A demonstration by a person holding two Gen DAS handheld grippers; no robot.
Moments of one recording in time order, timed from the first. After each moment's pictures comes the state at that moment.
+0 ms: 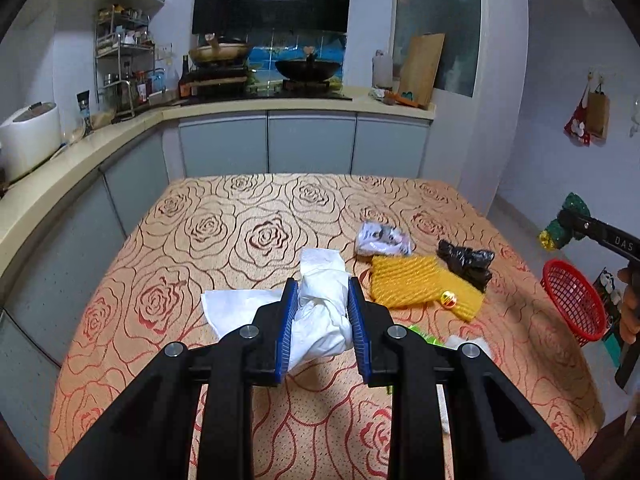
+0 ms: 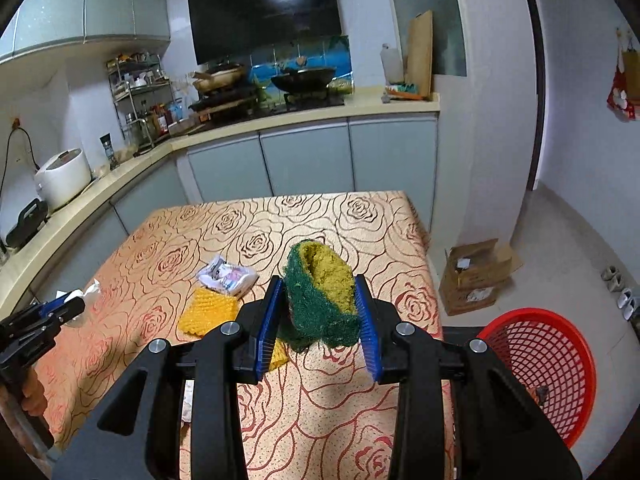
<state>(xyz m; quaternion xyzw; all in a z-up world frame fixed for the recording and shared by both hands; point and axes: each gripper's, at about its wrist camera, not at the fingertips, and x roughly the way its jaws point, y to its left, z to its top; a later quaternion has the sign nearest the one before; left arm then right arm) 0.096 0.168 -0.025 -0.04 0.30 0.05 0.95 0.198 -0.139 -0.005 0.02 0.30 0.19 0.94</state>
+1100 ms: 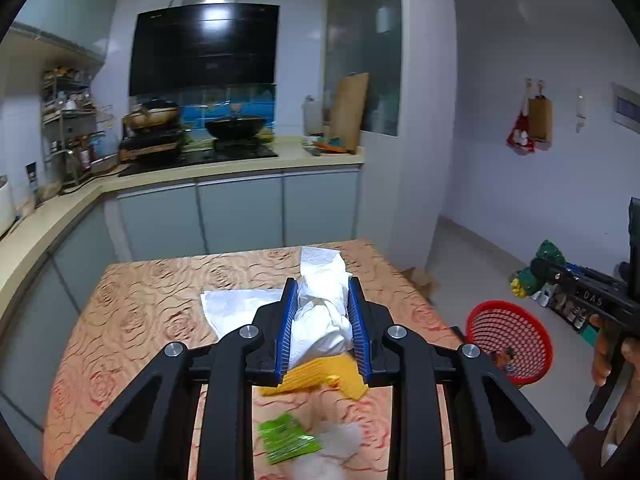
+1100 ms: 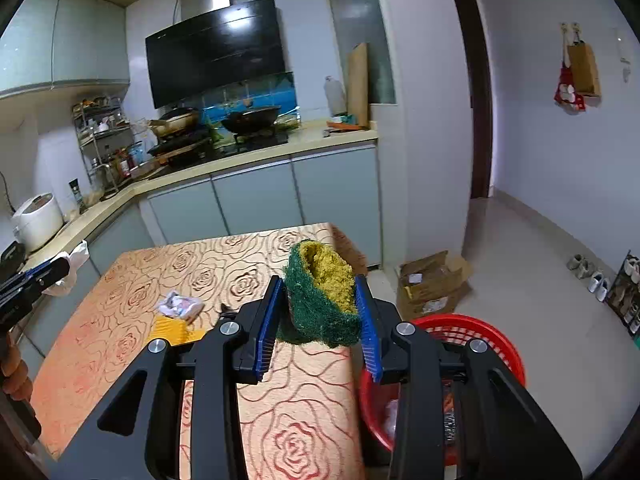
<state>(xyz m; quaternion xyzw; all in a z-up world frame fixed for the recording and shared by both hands) 0.124 0.062 0.049 -0.01 0.22 -0.05 0.97 0.173 -0.229 0.026 0.05 0.25 0.11 0.96</state>
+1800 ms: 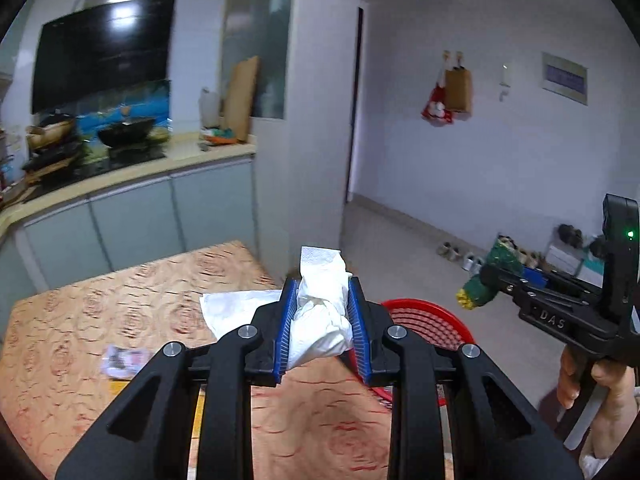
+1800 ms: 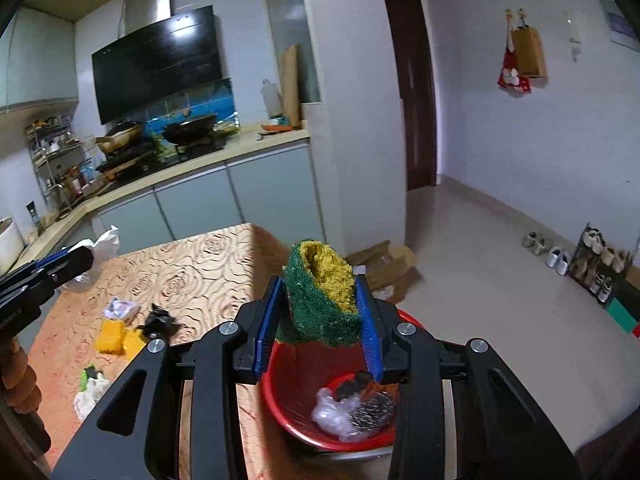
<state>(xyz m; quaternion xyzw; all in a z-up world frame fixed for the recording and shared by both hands) 0.165 -0.084 0.037 0.02 0.24 -0.21 0.95 0.157 -0.313 0.012 0.07 0.27 0.01 0.96</state>
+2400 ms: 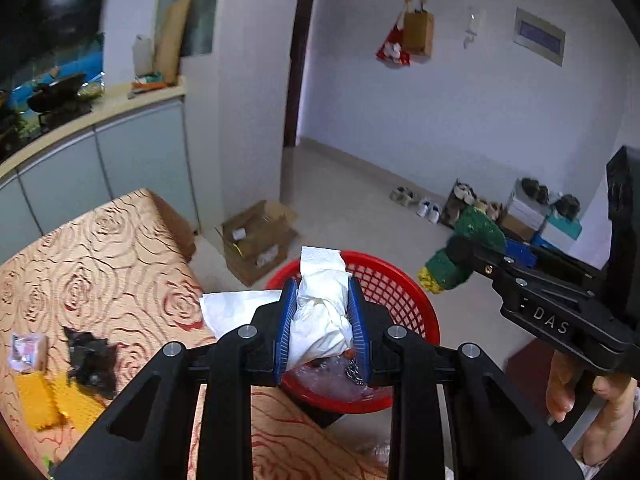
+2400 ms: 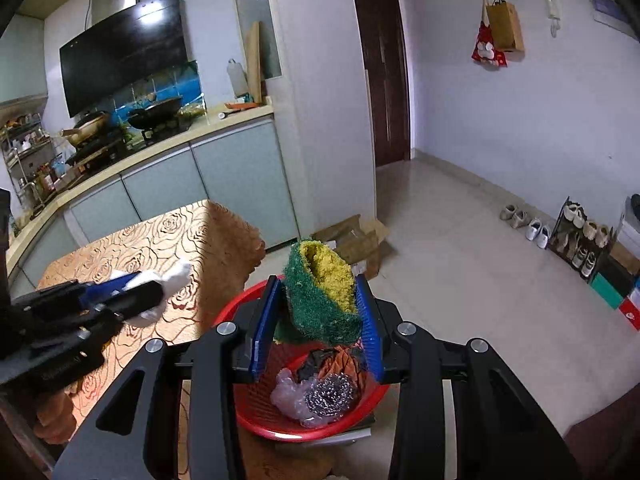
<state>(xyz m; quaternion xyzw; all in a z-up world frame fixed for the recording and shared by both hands) 0.210 -0.176 -0.030 0.04 0.34 -0.29 0.89 0.169 -0.348 -0.025 0.08 0.31 -0.03 0.95</state>
